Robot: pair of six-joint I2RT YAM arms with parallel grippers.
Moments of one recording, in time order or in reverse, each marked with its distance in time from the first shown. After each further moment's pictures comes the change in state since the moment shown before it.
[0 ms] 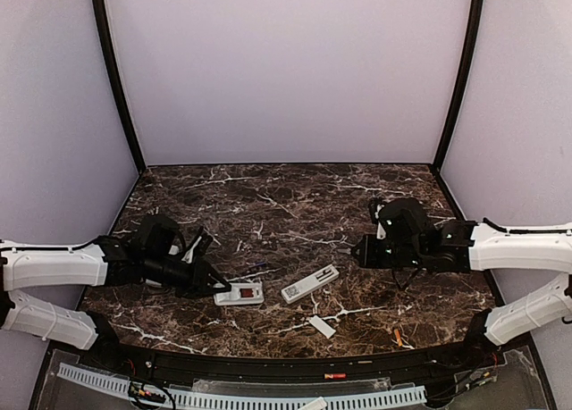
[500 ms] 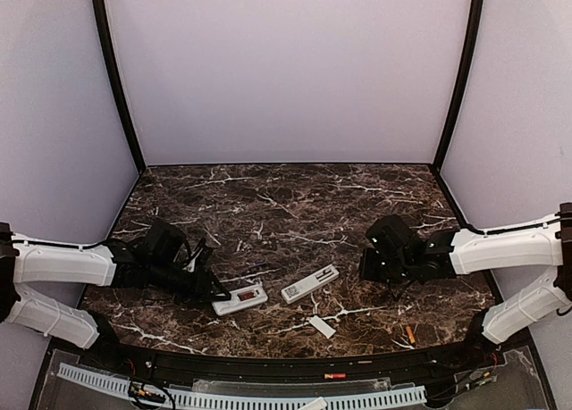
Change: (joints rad) left arm 0.000 0.082 -0.023 0.006 -0.025 -0.003; right arm 0.000 0.134 -0.048 -0.037 0.130 0.179
